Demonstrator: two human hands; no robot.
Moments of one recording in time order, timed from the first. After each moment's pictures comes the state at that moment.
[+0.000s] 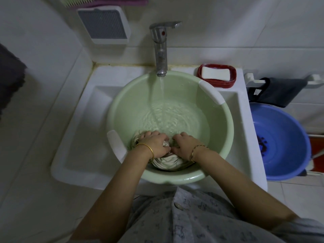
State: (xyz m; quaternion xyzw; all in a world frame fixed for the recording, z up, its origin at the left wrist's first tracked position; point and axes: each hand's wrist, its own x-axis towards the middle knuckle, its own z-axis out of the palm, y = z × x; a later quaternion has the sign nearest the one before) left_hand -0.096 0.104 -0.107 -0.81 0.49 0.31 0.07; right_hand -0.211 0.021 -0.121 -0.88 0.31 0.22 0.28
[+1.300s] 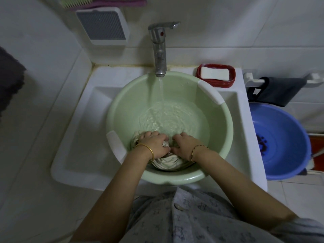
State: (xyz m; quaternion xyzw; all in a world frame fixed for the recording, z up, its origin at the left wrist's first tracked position) left_hand -0.096 0.103 -0.108 -0.82 0.49 0.30 0.07; right_hand -0.211 0.021 -0.121 -0.88 0.32 0.22 0.29
